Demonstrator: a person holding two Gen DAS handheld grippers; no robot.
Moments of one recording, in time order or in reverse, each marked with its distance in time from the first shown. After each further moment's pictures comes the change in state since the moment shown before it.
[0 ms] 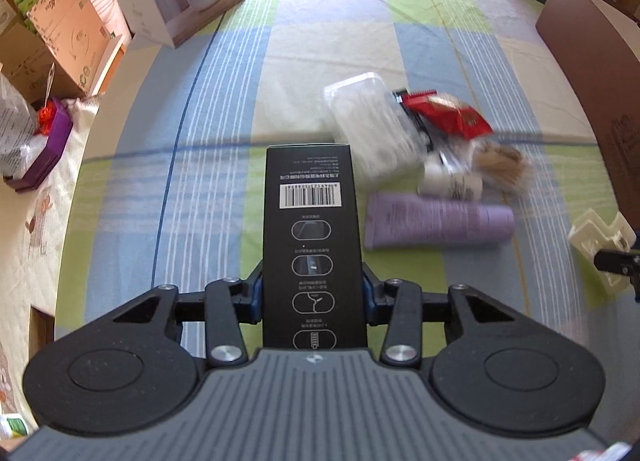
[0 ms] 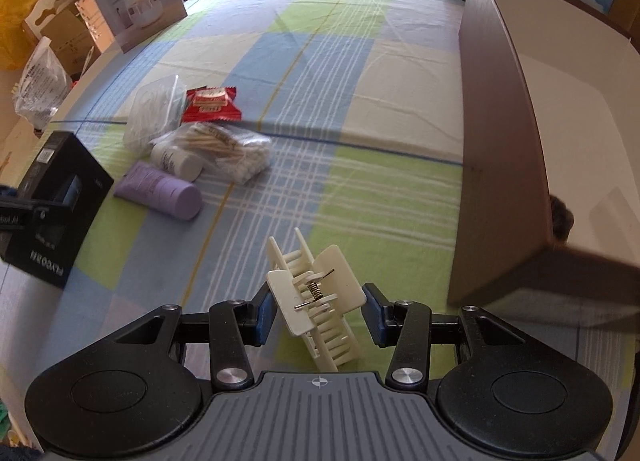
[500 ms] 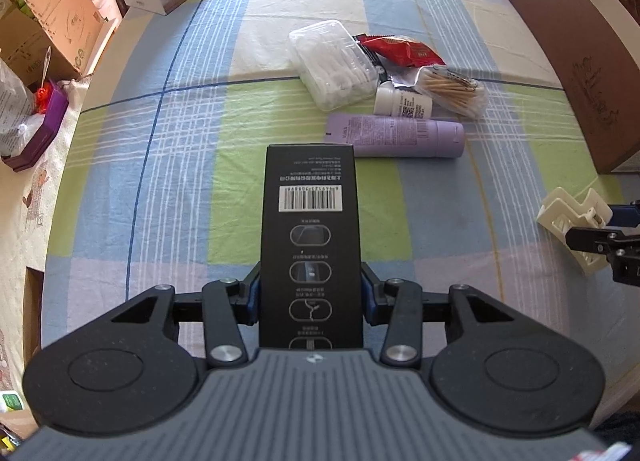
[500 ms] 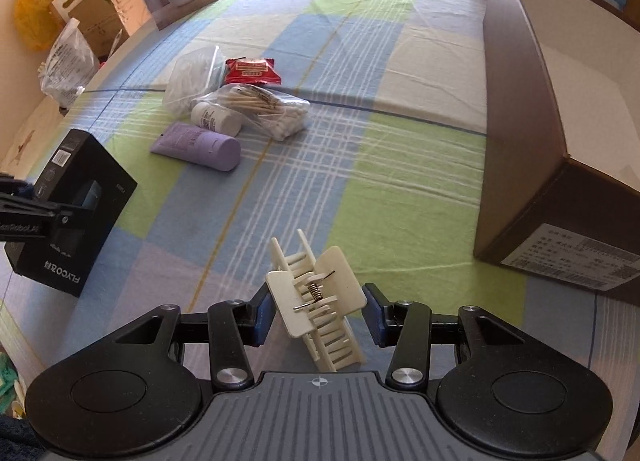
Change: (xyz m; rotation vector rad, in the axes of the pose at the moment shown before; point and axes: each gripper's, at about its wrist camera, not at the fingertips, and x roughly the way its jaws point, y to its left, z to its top) left arm -0.019 -0.025 -0.046 0.022 0.031 -0.007; right arm -0.008 0.012 -0.029 -0.059 0.010 0.054
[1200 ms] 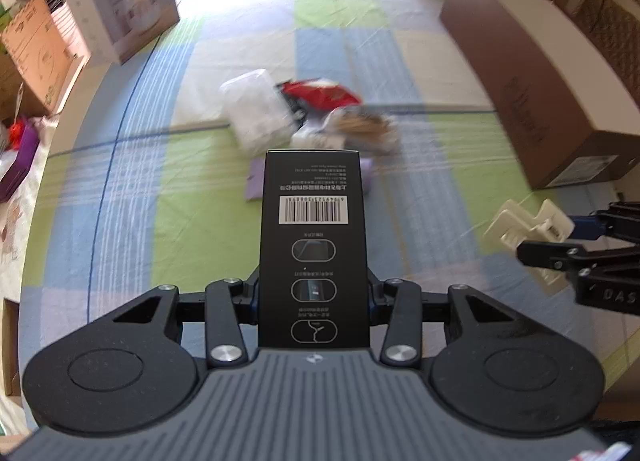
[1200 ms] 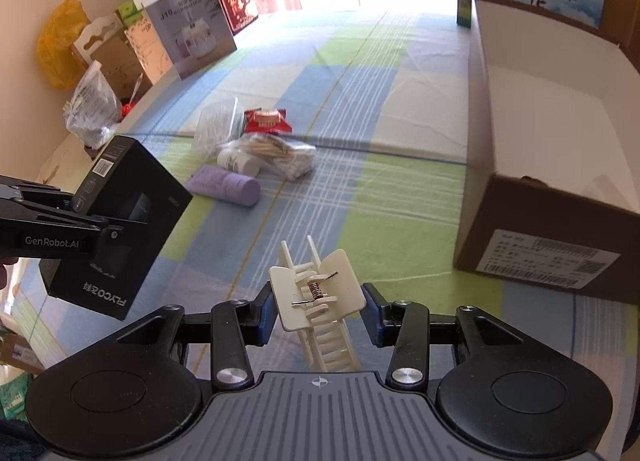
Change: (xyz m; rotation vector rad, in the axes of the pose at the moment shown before) left arm -0.038 -0.047 0.005 0.044 -0.114 -0.110; right arm -0.056 -0.013 -0.011 0.042 -0.138 0.065
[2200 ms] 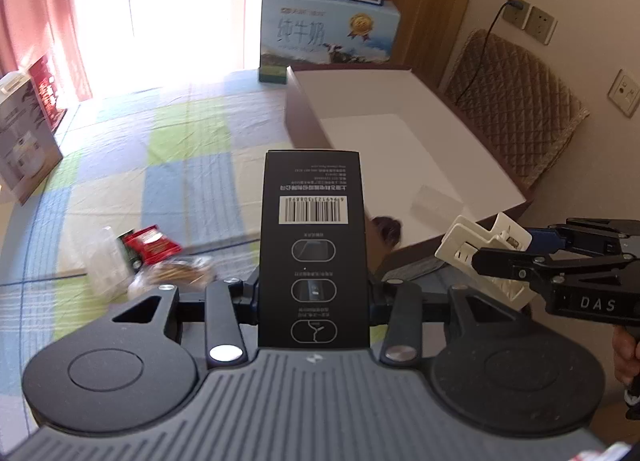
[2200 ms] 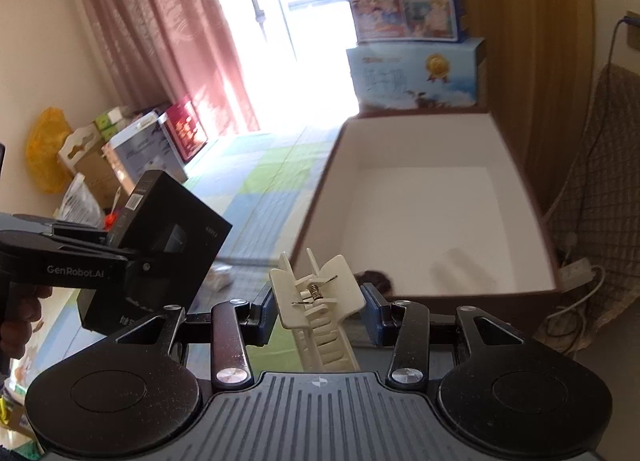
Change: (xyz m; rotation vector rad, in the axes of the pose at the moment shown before) left arm -0.060 -0.141 0.069 0.139 -0.210 -0.200; right arm -0.136 -0.103 0.011 0.116 -0.291 -0.044
